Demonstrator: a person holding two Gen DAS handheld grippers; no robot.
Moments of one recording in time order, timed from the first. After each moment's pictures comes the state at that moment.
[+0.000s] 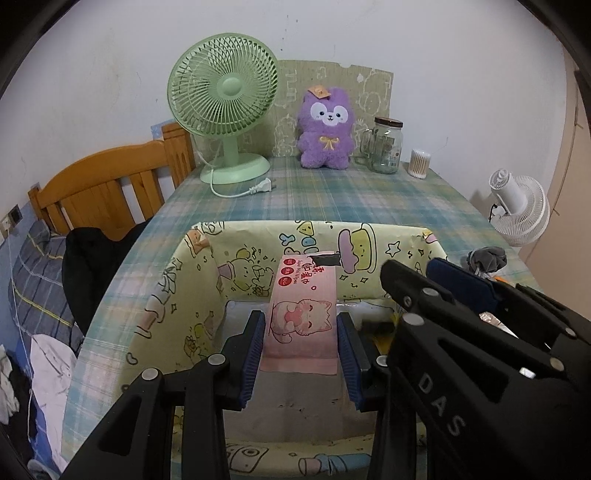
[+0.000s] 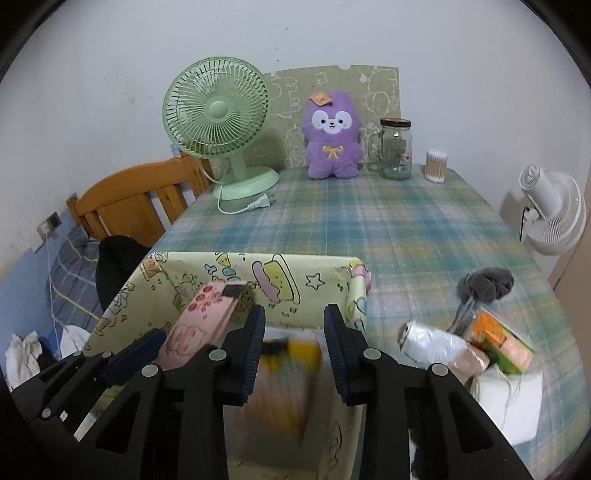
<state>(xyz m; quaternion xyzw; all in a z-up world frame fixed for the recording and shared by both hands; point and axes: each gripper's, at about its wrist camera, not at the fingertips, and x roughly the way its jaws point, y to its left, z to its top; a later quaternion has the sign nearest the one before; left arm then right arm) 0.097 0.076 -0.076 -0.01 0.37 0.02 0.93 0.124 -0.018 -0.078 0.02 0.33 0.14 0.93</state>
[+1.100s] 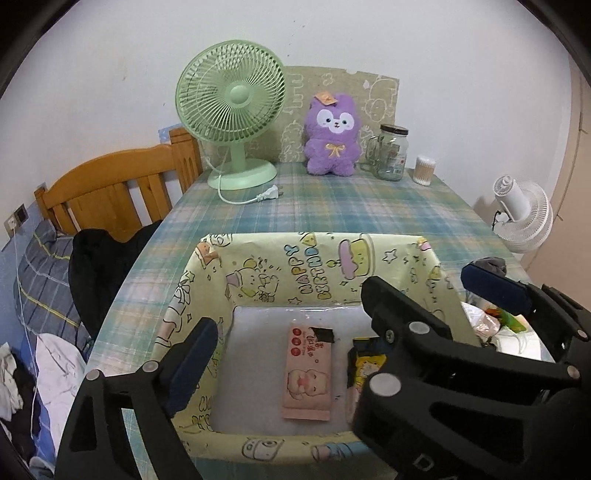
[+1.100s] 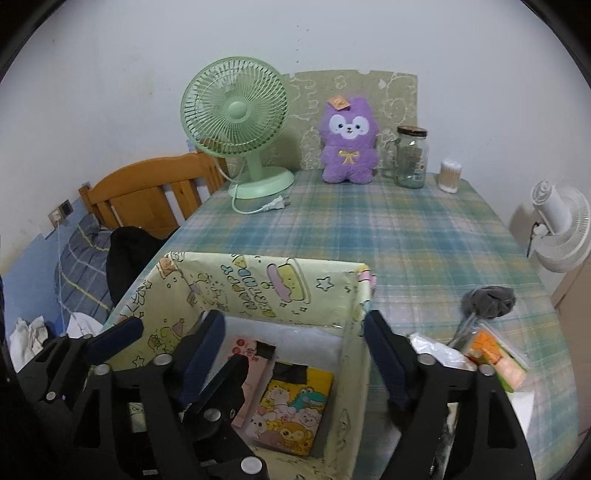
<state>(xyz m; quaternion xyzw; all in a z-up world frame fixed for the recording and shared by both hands) 0.091 0.076 -0.062 -0.01 0.36 0.03 0.93 0.116 -0.021 -0.058 0.00 0.33 0.17 0.93</state>
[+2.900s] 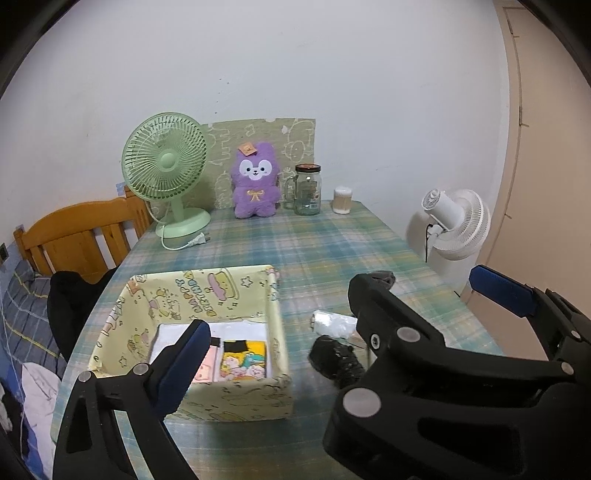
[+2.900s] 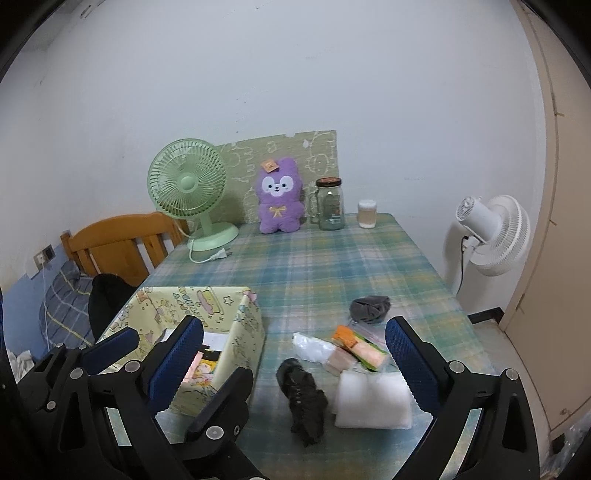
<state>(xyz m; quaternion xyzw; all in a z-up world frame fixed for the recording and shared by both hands) 0.023 -0.037 -0.016 0.01 0.29 -0.05 0.96 0.029 -0.140 -0.010 0.03 0.24 0.10 0.96</state>
